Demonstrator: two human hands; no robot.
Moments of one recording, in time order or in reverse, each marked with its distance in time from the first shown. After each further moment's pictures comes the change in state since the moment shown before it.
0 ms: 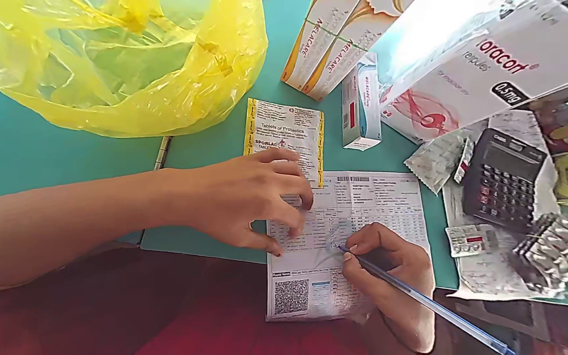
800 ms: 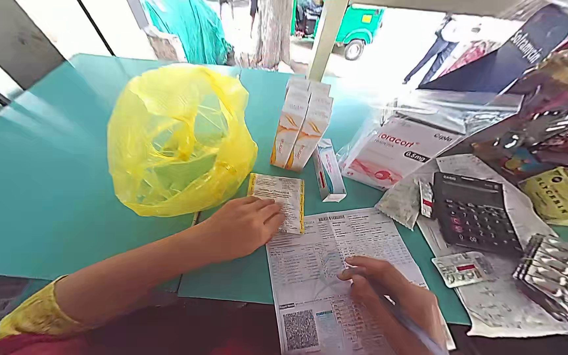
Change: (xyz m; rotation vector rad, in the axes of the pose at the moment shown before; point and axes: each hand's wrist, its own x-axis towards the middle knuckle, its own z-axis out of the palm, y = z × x) left_hand -0.001 -0.003 -0.014 0.646 0.055 -0.168; right_hand -0.003 -0.011 -0.008 -0.134 0.088 -0.108
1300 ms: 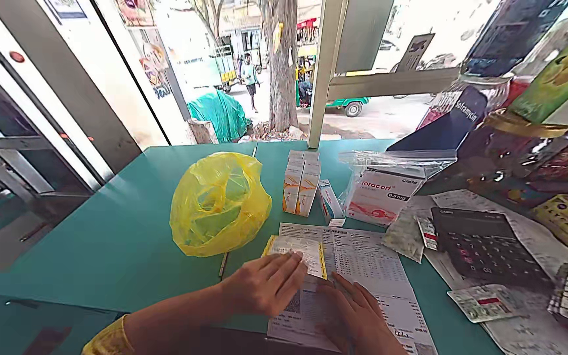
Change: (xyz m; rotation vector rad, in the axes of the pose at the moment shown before) left_hand -0.002 0.034 -0.017 0.281 0.471 0.152; right_hand 0.009 -0.007 0.037 -0.324 -0.200 -0.174
